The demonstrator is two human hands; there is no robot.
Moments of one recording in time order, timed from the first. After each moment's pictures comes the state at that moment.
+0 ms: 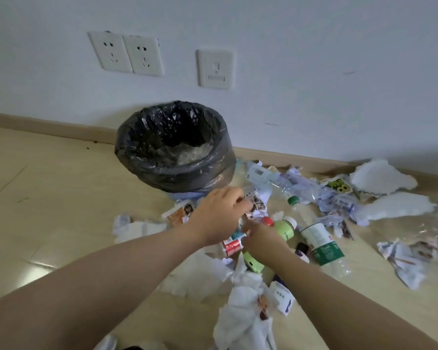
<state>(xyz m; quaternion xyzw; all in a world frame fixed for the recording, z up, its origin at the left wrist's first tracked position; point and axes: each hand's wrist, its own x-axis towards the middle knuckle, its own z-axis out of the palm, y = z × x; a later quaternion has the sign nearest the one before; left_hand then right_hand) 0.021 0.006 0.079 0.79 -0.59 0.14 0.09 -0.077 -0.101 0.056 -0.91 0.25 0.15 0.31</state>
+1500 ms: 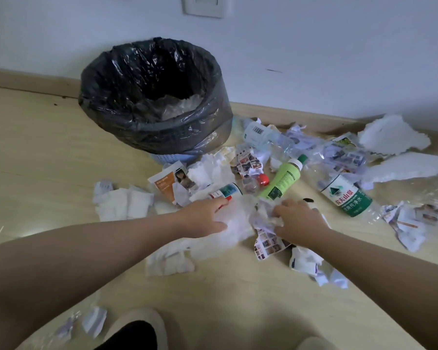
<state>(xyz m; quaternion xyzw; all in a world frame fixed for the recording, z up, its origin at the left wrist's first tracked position) 0.015 0.025 -0.002 0.83 -0.39 -0.39 0.12 -0.120 -0.155 0.016 -0.94 0.20 0.27 0.07</state>
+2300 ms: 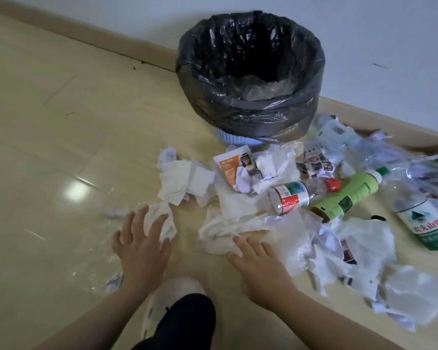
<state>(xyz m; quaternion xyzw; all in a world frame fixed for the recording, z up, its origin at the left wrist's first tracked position) -0.044 0.243 -0.067 0.99 -0.06 -0.01 0.08 -0.128 0.013 -0.062 -0.98 -0.11 0.16 0.08</state>
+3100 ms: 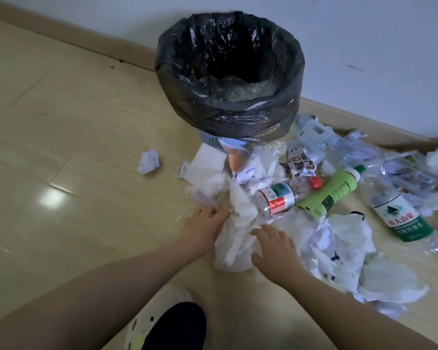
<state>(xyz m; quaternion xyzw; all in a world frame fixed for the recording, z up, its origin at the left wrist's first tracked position) -0.007 0.125 -0.078 0.92 -0.30 -0.24 0.12 -0.110 -0.031 -0.038 -0.96 0.12 0.23 0.13</state>
